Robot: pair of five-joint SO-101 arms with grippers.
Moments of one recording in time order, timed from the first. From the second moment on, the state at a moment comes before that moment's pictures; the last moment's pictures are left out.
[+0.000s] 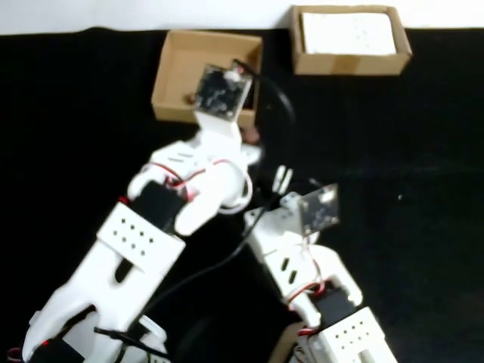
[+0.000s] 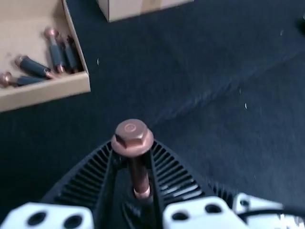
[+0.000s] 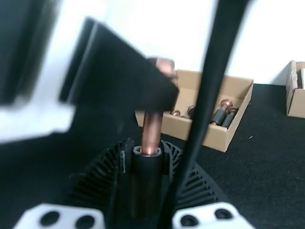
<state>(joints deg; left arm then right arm) 28.5 -32.7 23.1 58.0 17.1 -33.3 -82.4 86.8 8.9 -8.0</state>
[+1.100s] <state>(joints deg) 18.2 -55.8 8.2 97.4 3.9 -31.6 -58.0 66.9 3.7 -8.0</state>
